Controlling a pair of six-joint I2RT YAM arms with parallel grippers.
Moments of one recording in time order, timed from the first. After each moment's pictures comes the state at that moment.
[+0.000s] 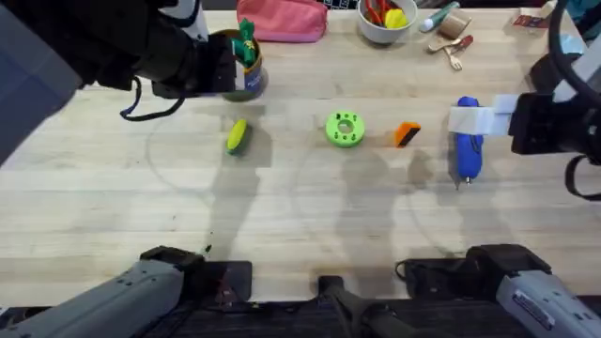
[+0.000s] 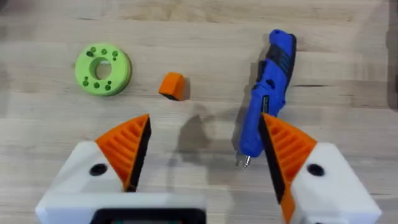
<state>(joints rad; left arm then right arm) -0.24 1.23 1.19 -0.98 0.01 -0.26 0.00 0.81 0.97 -1.06 -0.02 0.01</state>
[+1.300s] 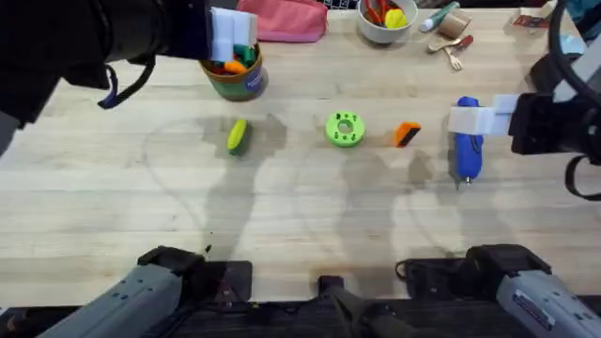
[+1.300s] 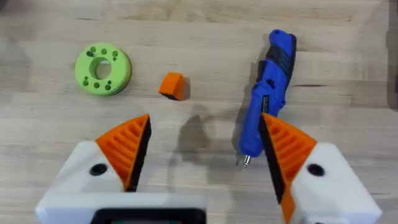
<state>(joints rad) -0.24 1.10 1.19 -0.74 -0.14 -0.06 0.00 0.81 0.97 -1.06 -0.02 0.01</state>
